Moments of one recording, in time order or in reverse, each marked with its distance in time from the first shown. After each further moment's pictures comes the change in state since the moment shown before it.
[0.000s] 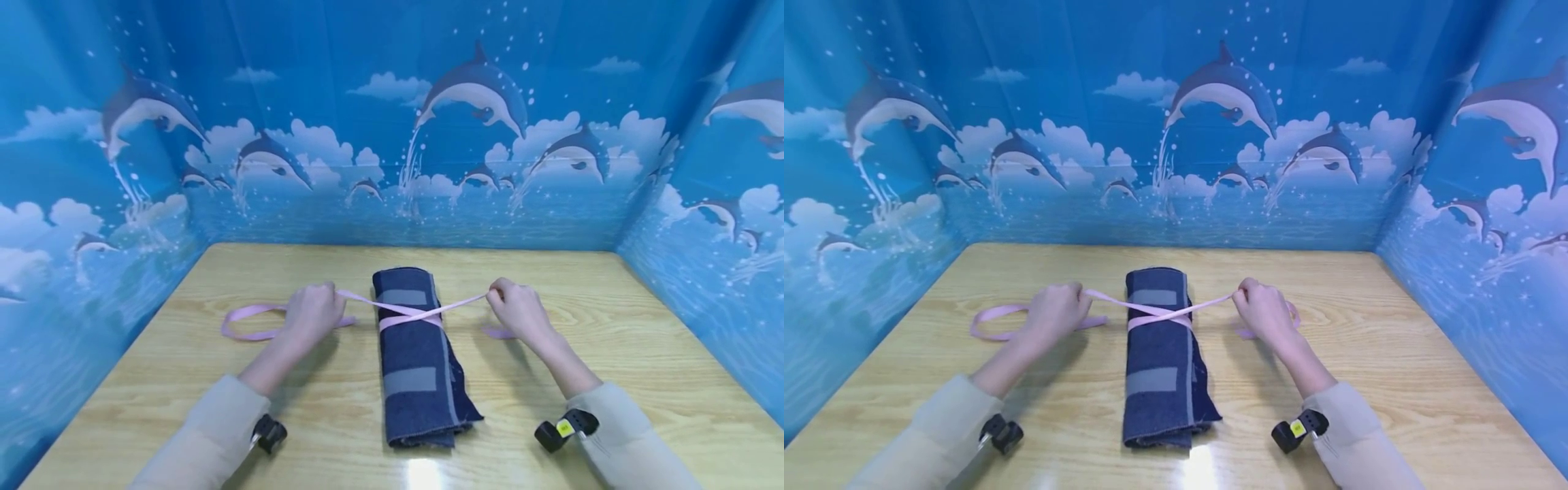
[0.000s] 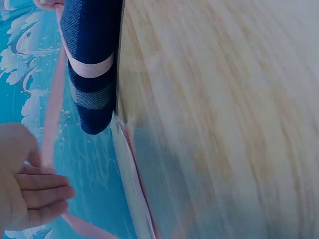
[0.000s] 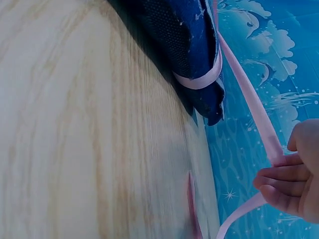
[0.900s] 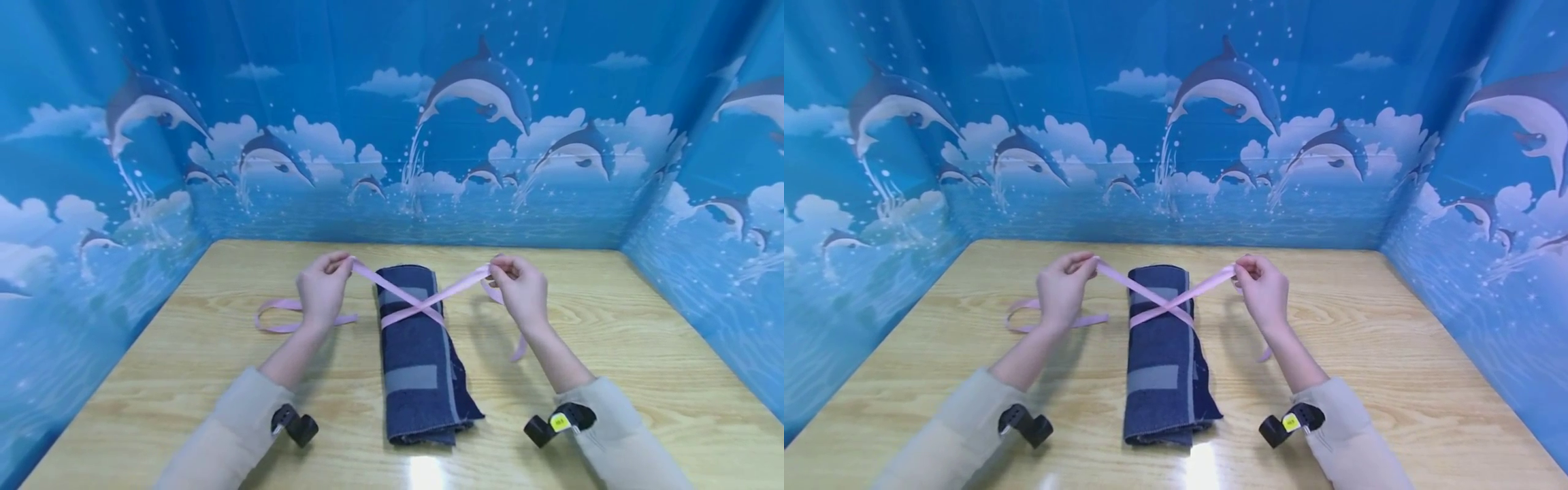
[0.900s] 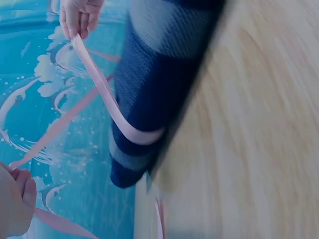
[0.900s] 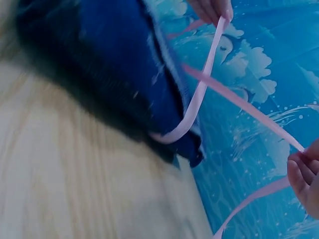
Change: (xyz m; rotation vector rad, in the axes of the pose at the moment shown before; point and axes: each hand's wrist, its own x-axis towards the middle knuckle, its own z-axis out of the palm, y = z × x) left_hand 0.019 0.035 -0.011 -0.998 0.356 -0.415; right_hand 0.014 -0.023 -0.005 0.723 0.308 0.175
